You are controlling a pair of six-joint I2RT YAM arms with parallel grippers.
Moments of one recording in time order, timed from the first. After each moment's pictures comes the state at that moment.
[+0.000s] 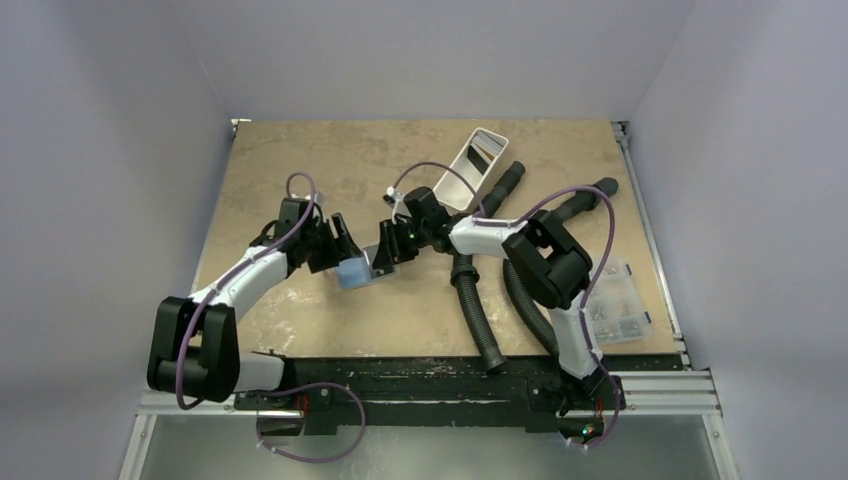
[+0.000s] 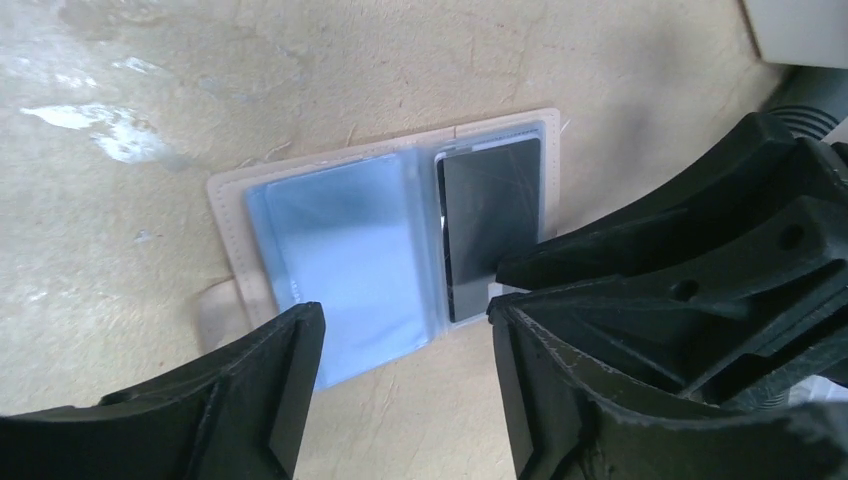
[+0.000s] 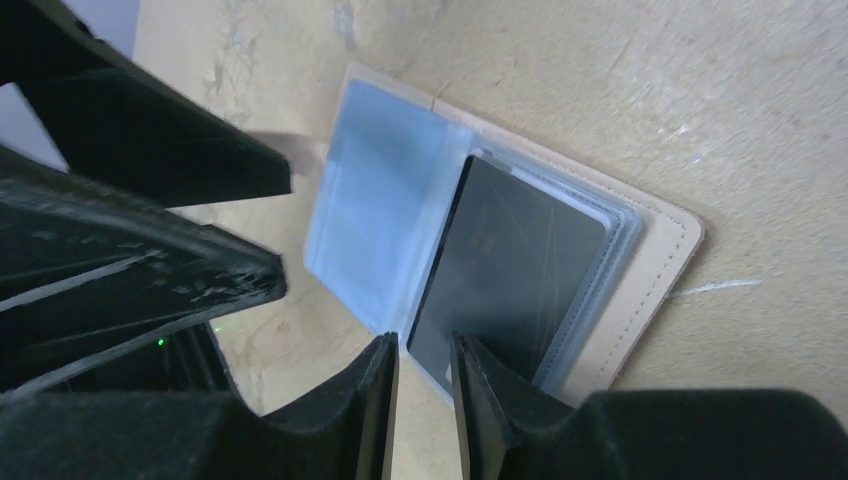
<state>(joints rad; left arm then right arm) -0.17 1.35 0.71 -0.27 0.23 -0.56 0.75 2.12 1.33 0.07 -0.54 0.54</state>
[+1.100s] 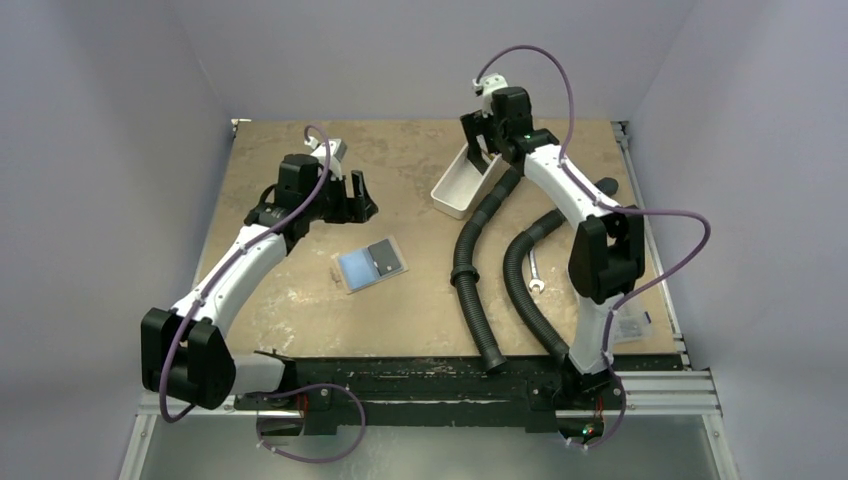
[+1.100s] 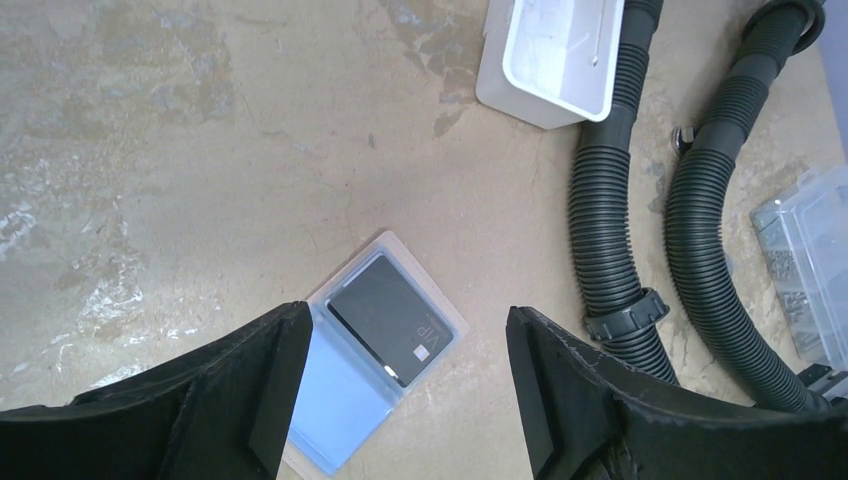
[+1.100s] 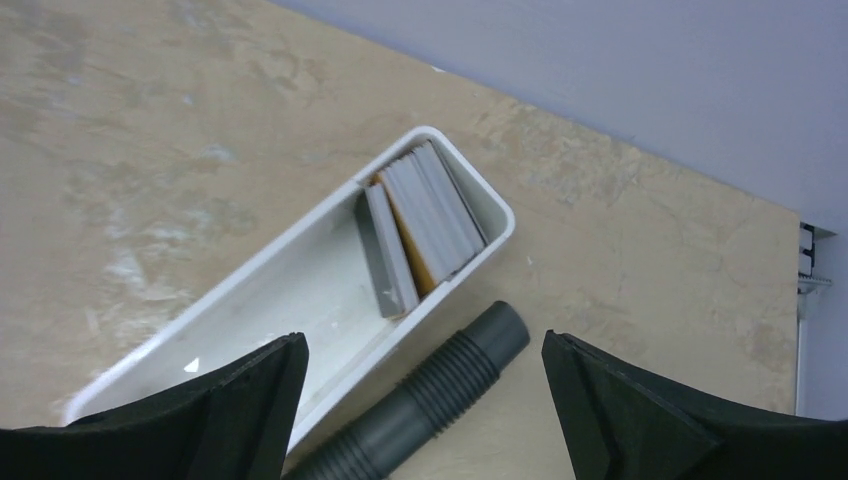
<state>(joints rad) -0.27 1.32 1.03 -0.33 0.24 -0.29 0.38 1.92 1.74 -0.34 0.25 -0.14</state>
